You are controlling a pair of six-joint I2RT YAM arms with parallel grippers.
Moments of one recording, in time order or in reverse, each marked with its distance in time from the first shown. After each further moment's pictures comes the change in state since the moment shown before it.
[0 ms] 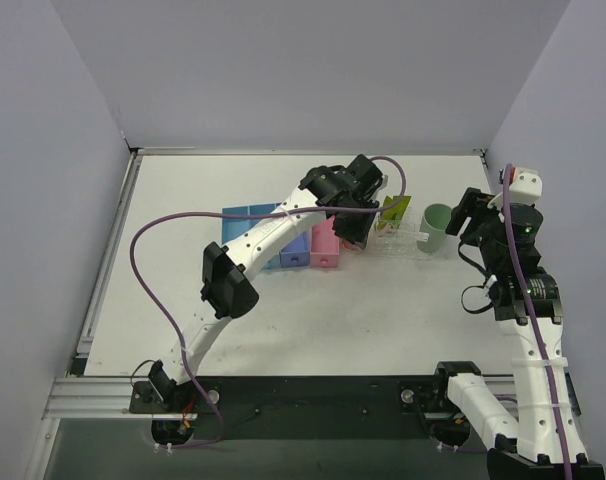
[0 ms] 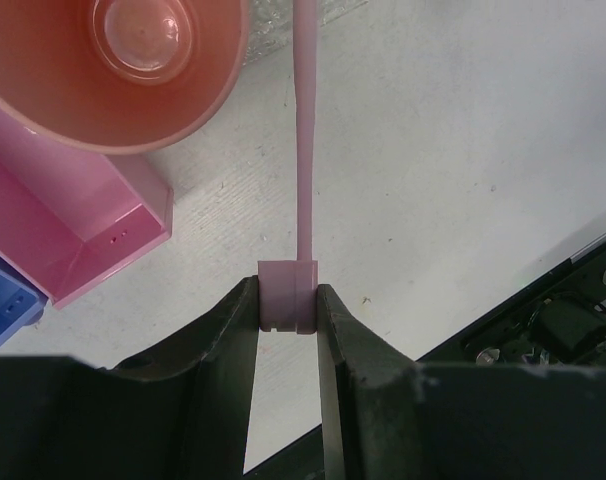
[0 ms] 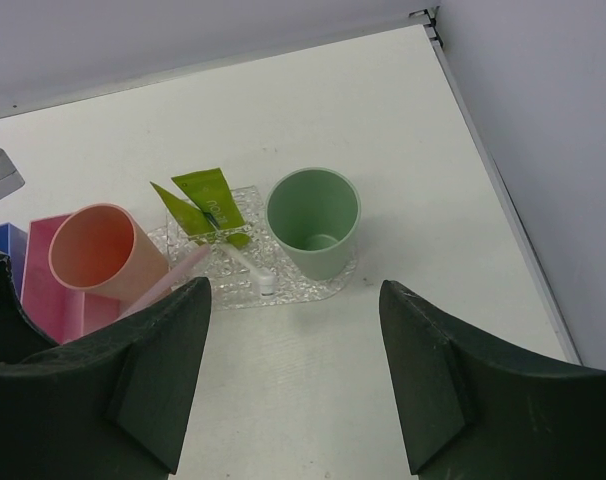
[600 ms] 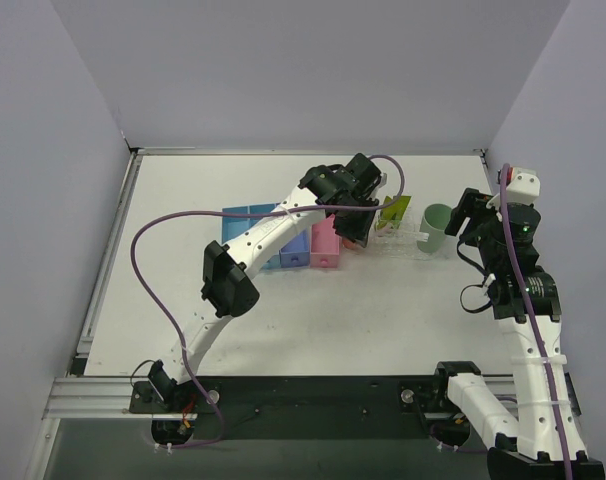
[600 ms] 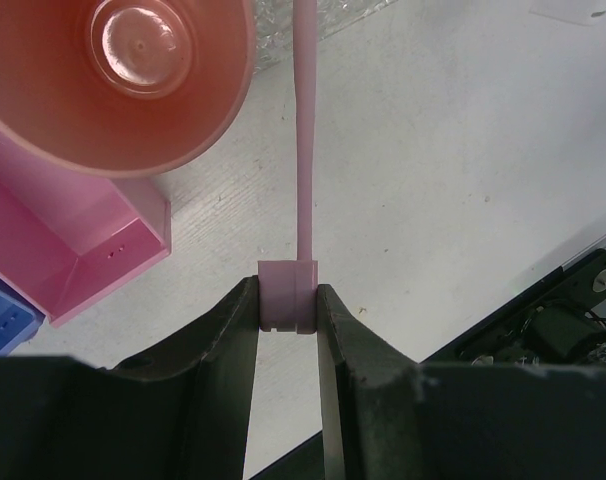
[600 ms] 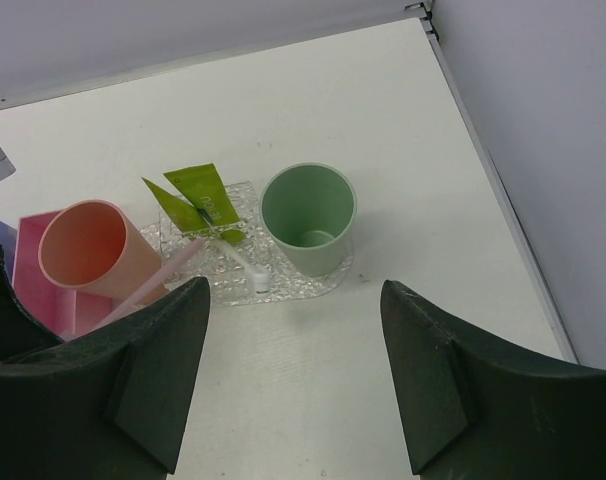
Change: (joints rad) left arm 0.016 0.018 0.002 0.024 0.021 -0.008; right arm 0.003 0.006 -0.010 0.000 0.011 -0.007
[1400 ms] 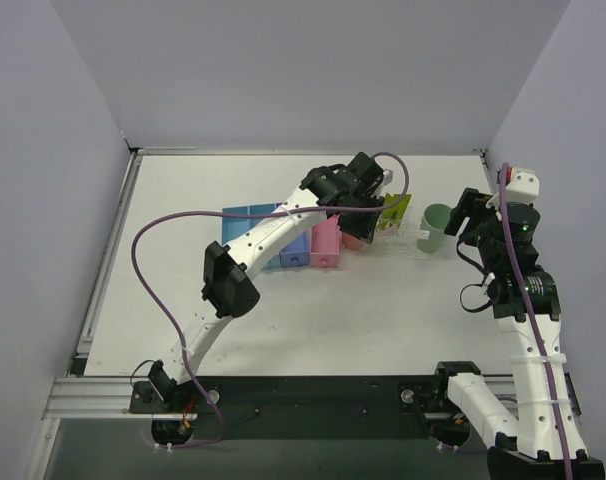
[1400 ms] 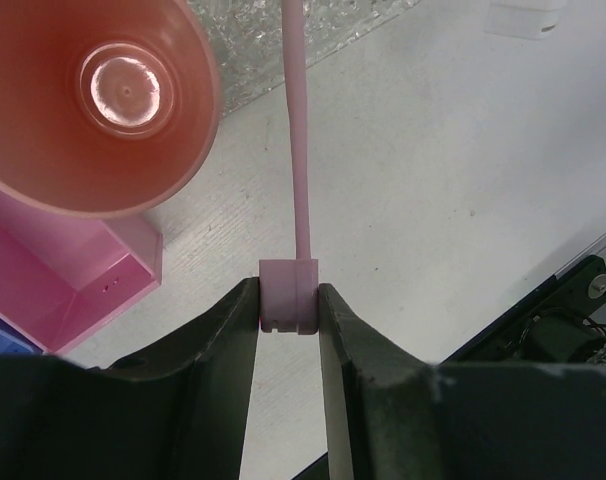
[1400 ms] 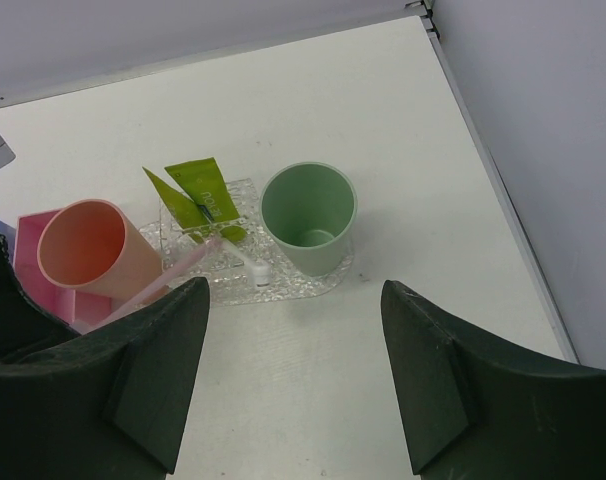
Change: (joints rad) left arm -0.009 0.000 0.000 0.064 0.008 0.027; right arm 0.000 0.005 0.000 0.001 0.000 0.000
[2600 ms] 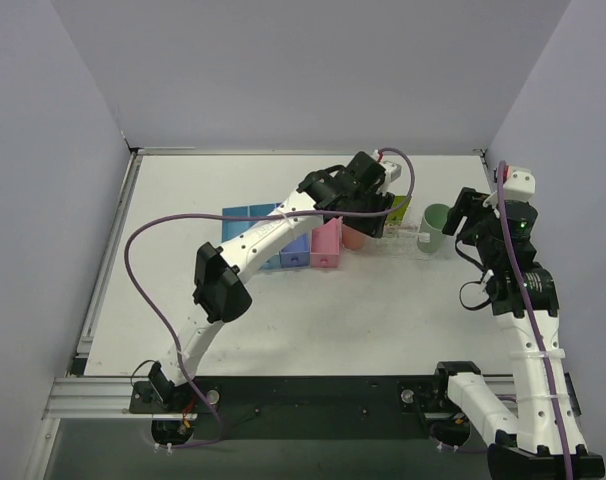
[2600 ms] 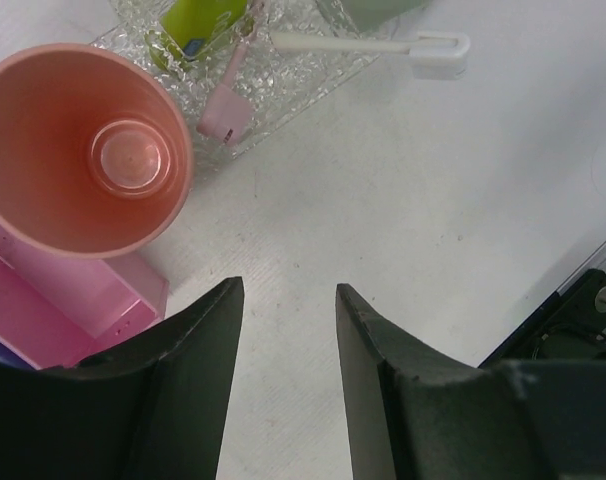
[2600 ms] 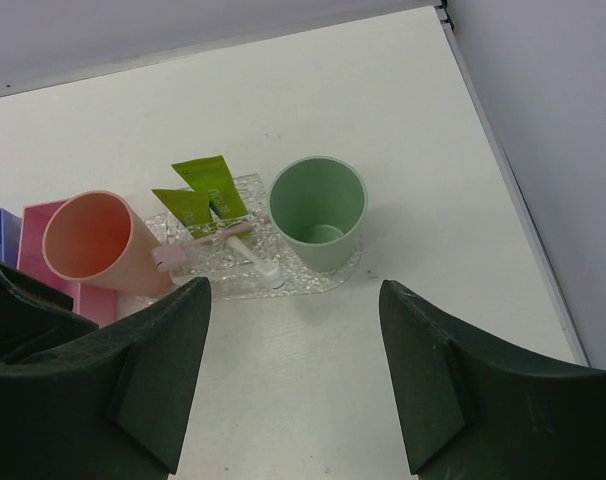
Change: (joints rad) left arm -0.022 -0.076 -0.112 0.156 -0.023 0.066; right arm 0.000 0.014 -0.002 0.001 -0.016 0.000
